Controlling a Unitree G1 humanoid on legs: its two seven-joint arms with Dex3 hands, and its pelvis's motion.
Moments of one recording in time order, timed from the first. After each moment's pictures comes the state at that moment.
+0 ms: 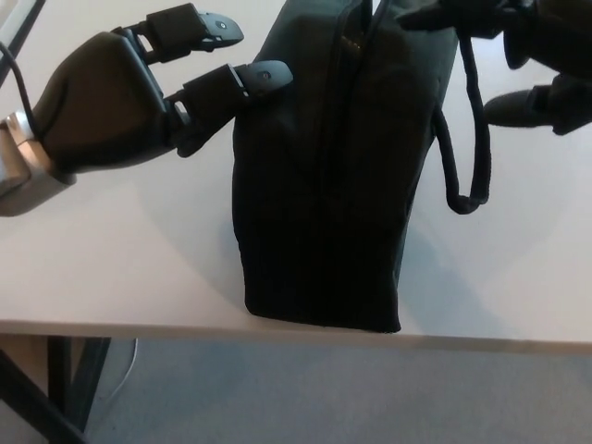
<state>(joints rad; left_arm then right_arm) -1.17 0.72 -0.93 1.10 1.23 -0.77 1.33 -0.82 -0.78 0.17 0.04 -0.47 -0.43 0.39</state>
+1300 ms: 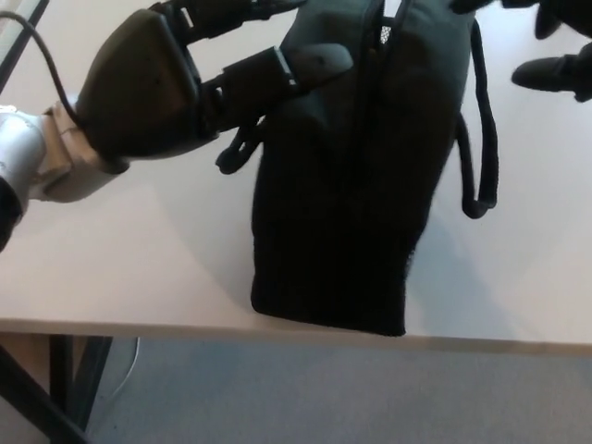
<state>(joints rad) -1.19 0.64 -0.87 0.98 1.24 -0.81 1.50 -0.88 -0.78 0.18 0.32 -0.57 -0.45 0.30</state>
